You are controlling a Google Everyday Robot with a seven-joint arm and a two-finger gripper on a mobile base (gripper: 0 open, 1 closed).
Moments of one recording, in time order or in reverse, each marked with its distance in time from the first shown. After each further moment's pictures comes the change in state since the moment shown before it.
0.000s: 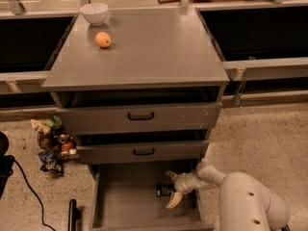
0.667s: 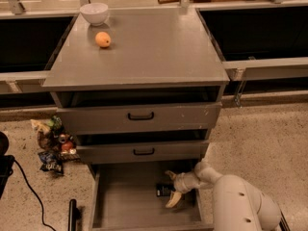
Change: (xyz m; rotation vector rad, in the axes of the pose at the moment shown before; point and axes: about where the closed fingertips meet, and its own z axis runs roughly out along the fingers) arm 0.013 -0.014 0.017 0.009 0.007 -0.030
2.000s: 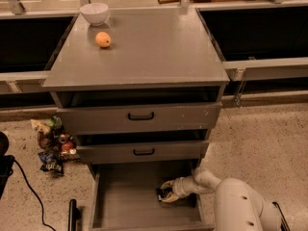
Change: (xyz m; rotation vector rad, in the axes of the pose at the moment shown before) arm 0.006 0.013 0.018 0.021 -0.005 -0.091
